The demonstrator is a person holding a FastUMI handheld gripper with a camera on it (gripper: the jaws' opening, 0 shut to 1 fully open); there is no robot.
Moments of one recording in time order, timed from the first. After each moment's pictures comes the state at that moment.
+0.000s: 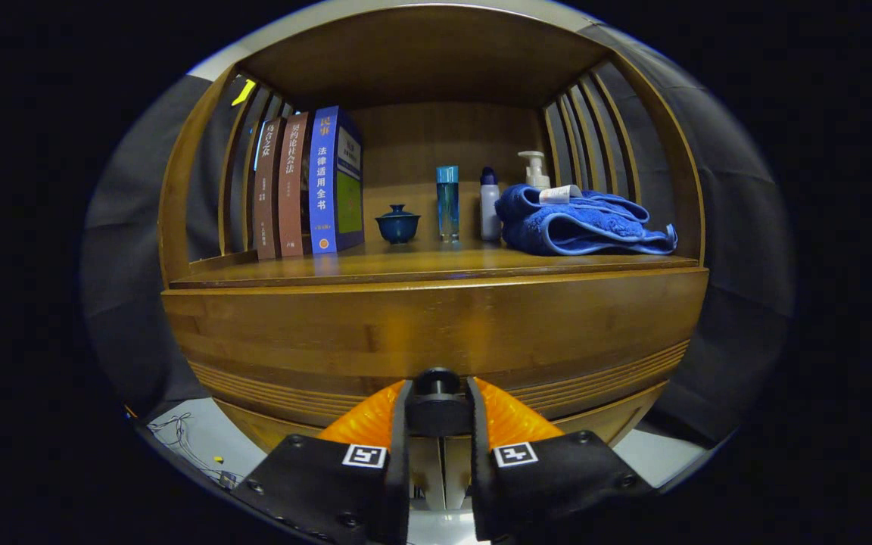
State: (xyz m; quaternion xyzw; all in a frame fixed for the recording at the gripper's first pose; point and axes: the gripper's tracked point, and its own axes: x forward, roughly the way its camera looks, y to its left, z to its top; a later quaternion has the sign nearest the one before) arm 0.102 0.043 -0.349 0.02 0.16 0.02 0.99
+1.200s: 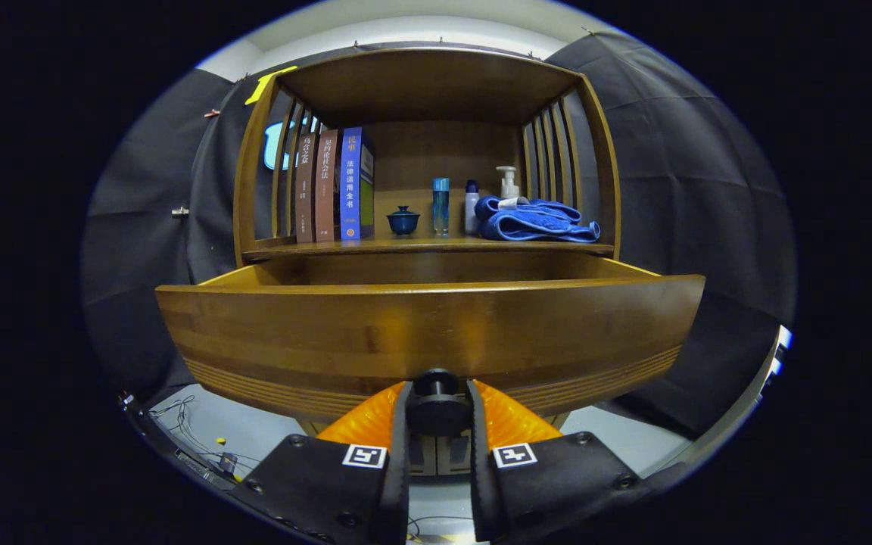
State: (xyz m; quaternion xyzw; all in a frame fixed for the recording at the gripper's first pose) arm -0.047 0.031 -0.328 0.02 0.16 0.01 0.99
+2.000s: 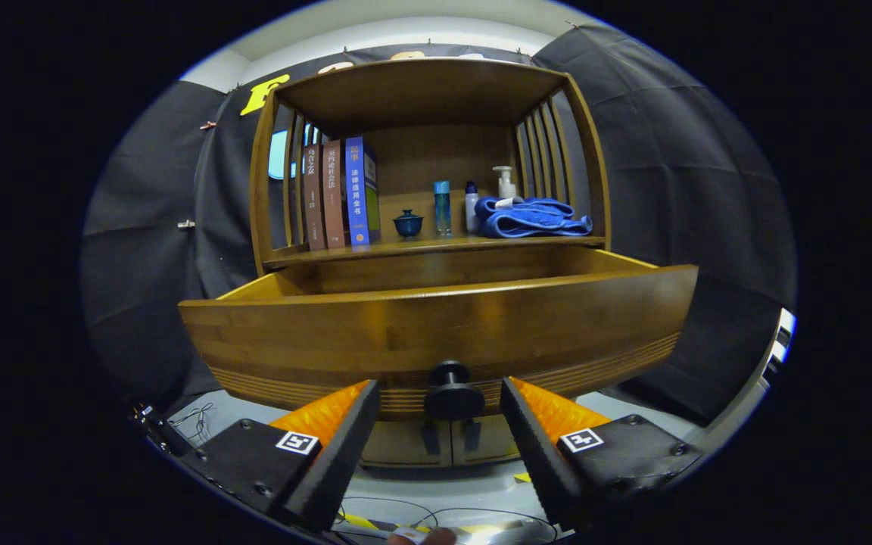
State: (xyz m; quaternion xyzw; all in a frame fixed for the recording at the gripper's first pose) arm -0.082 0.027 -0.300 0.02 0.17 -0.01 0.99
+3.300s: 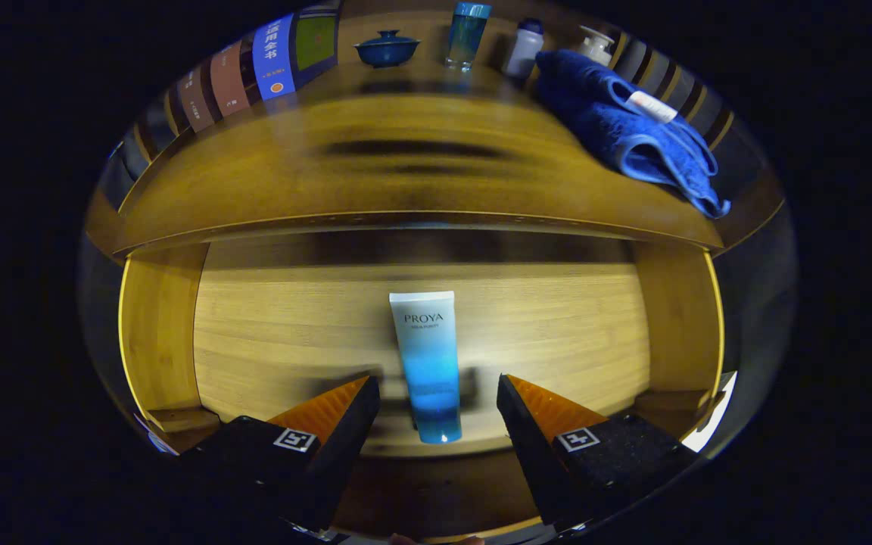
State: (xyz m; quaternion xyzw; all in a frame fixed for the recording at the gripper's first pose) arm 0.058 0.045 -0.372 -0.04 0.62 -0.02 0.78
